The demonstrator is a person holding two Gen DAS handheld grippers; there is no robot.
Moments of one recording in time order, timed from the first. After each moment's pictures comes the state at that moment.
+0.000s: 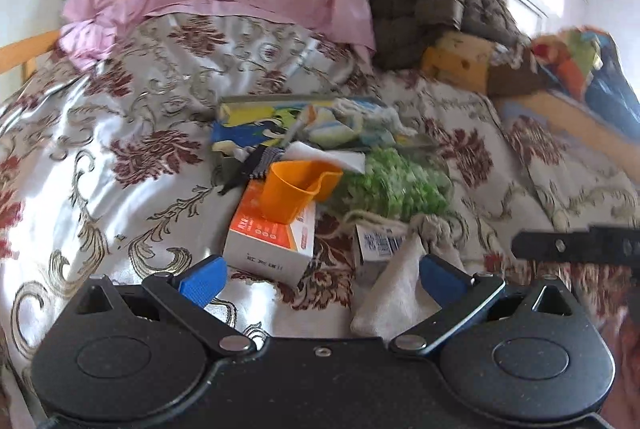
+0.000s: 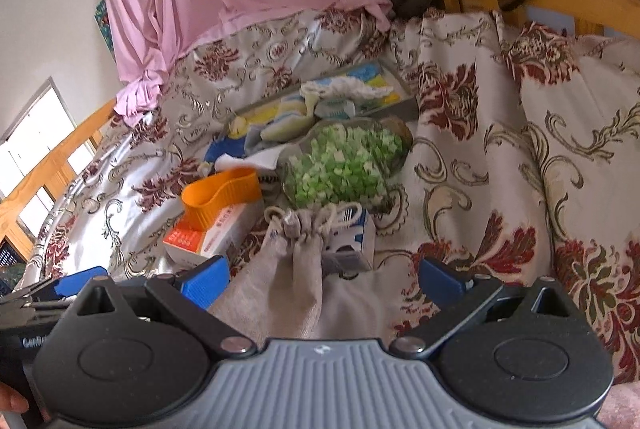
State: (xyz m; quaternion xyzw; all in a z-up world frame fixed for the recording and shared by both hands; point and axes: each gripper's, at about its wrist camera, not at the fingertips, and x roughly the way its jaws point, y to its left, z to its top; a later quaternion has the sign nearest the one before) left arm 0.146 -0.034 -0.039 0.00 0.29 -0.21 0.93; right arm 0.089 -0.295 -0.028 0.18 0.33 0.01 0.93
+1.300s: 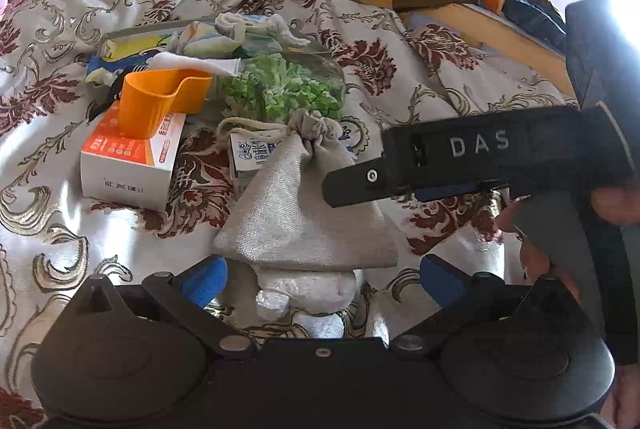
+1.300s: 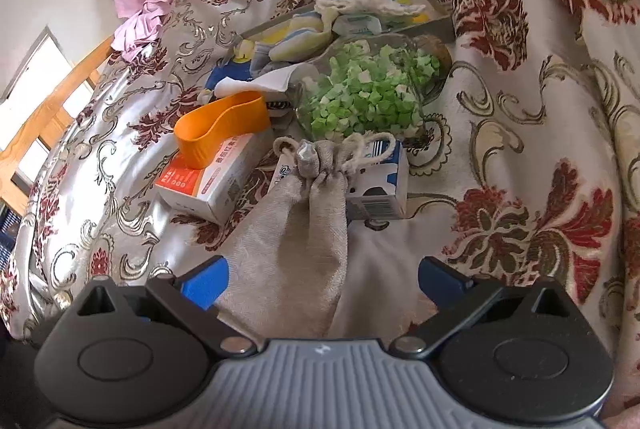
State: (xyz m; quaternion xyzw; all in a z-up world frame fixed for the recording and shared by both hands) left arm 0.138 -0.086 -0.090 0.01 0.37 -0.34 0.87; right arm 0.138 -0.279 -0.062 0.18 0.43 0.05 0.88
